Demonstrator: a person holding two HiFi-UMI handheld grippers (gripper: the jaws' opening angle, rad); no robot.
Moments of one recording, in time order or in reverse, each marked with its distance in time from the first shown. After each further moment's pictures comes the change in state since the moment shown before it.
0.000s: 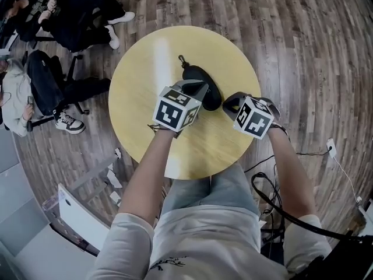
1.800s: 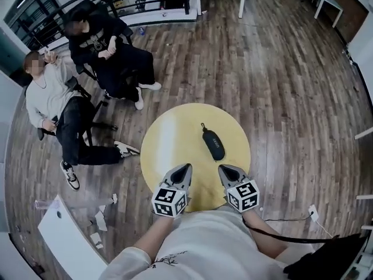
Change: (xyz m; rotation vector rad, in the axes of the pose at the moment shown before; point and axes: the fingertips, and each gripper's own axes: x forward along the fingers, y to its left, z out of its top) left arm -0.254 -0.080 -0.008 -0.212 -0.536 0.316; right arm -0.150 0.095 0.124 0.476 -0.624 -0.387
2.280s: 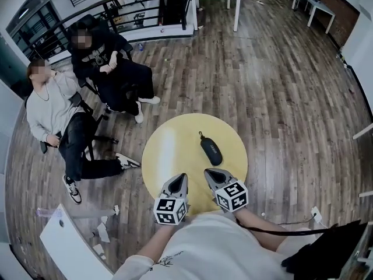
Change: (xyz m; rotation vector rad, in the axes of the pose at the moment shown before) left arm -0.047 0.006 -0.010 0.024 -0.043 0.094; right arm 0.015 0.066 0.018 -0.003 -0.048 0.095
